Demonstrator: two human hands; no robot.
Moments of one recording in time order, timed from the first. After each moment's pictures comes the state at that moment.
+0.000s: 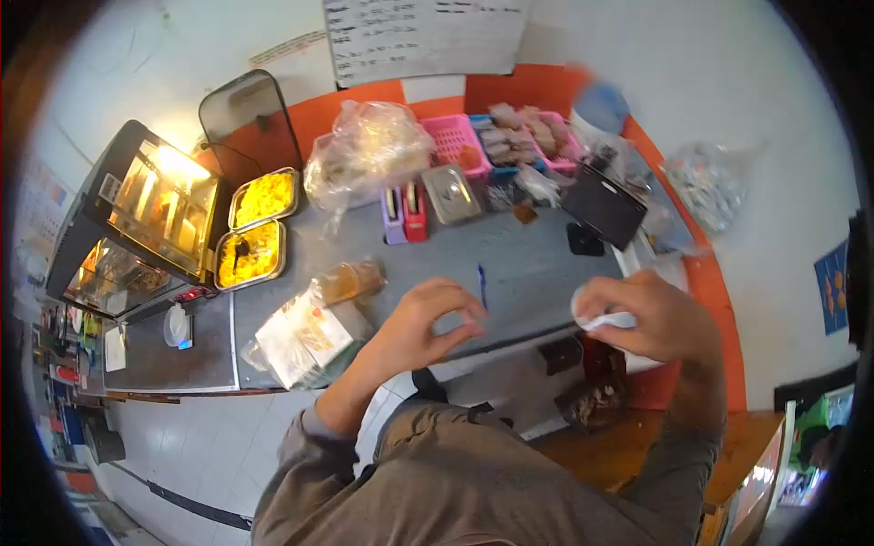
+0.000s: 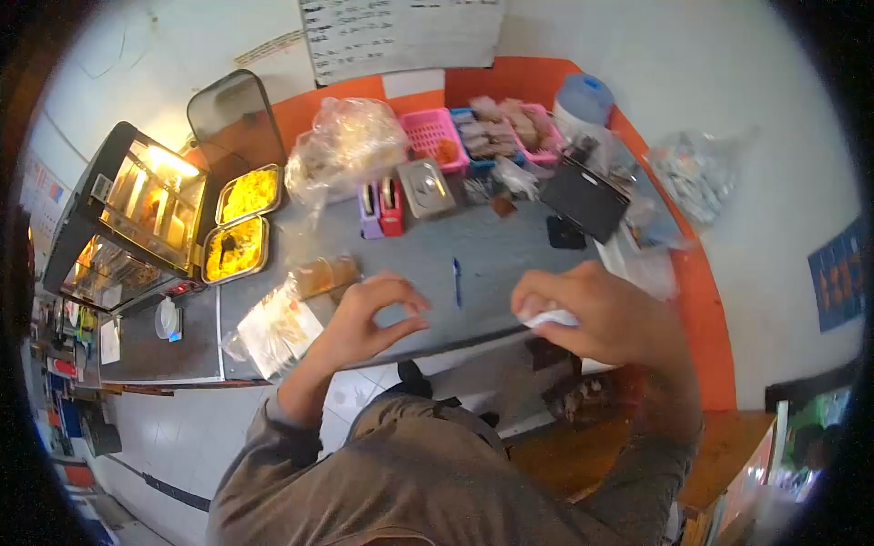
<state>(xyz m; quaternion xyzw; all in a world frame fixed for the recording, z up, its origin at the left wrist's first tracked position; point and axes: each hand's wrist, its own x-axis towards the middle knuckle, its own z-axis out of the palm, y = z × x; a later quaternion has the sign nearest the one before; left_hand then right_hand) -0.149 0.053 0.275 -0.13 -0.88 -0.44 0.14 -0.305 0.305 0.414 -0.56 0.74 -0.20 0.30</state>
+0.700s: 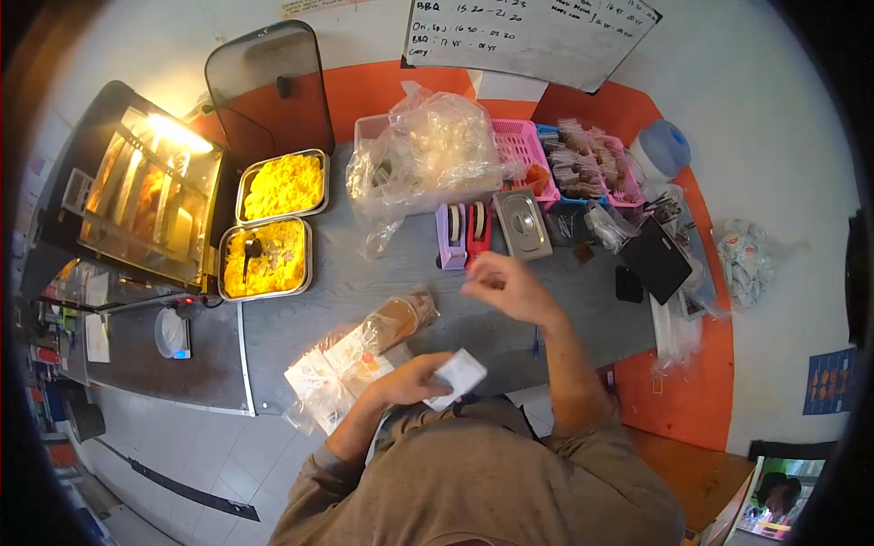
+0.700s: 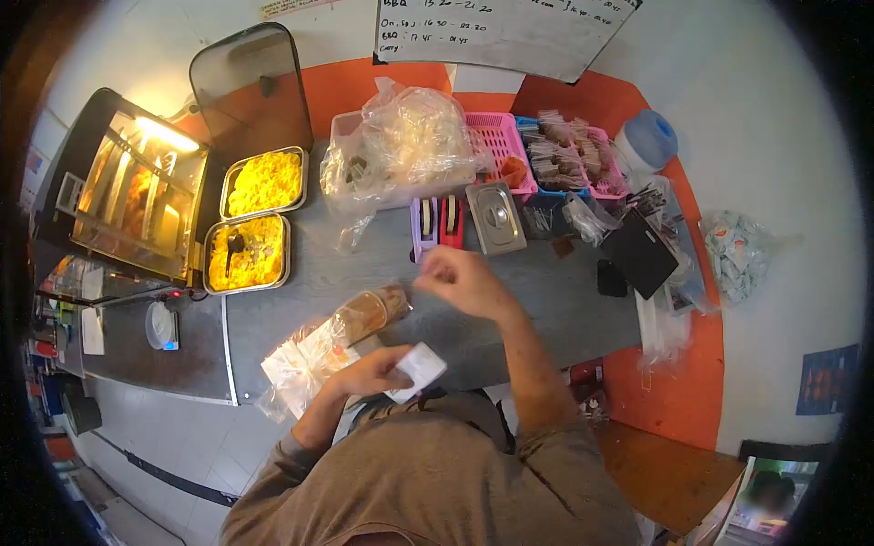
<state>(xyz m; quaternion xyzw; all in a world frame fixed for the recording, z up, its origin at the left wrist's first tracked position) -0.097 -0.129 0.103 -0.05 -0.66 -0.74 -0.07 -0.334 -0.030 0.194 -0.52 0.63 -0.40 0.41</state>
